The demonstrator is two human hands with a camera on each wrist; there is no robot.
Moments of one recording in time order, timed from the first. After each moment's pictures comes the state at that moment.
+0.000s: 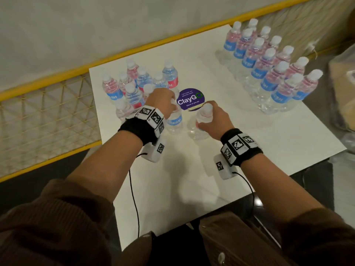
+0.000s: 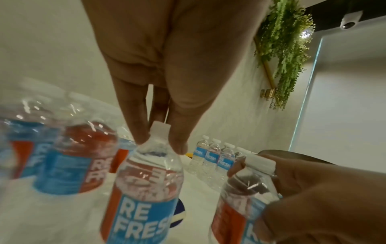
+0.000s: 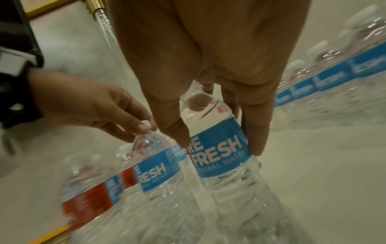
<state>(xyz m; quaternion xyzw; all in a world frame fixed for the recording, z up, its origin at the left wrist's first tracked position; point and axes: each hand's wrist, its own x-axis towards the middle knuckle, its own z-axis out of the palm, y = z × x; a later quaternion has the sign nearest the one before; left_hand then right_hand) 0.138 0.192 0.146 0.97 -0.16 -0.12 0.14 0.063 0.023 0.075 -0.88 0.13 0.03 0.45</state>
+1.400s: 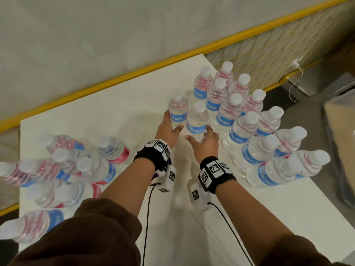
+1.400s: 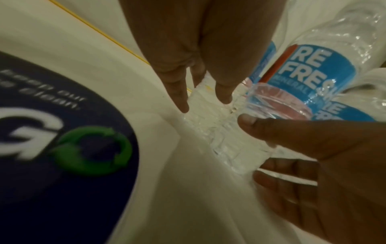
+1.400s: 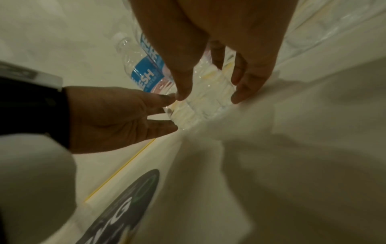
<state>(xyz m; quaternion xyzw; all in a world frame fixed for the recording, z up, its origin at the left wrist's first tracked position) 0.334 0.002 -0.003 0.87 -0.07 -0.14 0.47 0.261 -0.104 -0.021 -0.79 0.33 -0.07 0.52</state>
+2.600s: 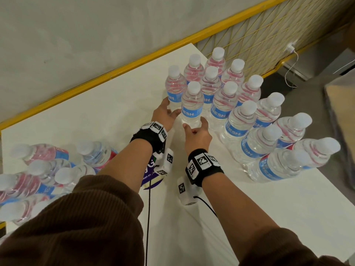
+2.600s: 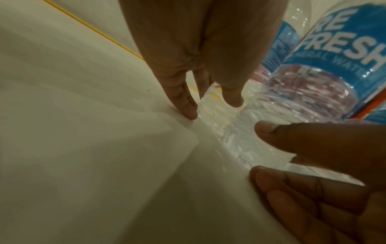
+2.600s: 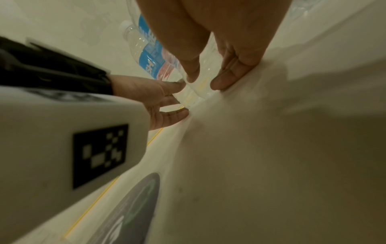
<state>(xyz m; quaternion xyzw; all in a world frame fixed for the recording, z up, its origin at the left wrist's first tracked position) 0.383 -0.024 -0.020 0.90 -0.10 -0.14 0.41 0.280 -0.097 -0.027 -0.72 0.38 -0.12 0.57</state>
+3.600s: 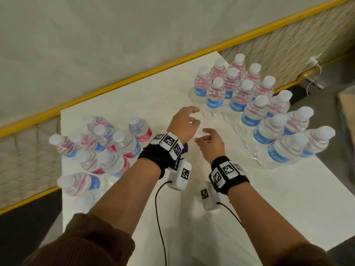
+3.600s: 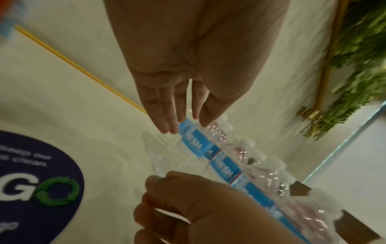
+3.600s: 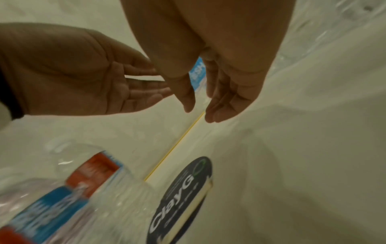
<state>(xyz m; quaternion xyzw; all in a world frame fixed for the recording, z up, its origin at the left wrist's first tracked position) 0.264 0.028 0.079 0.88 -0.14 -0.15 0.44 0.202 -0.066 0.009 -0.74 0.29 0.00 0.61</state>
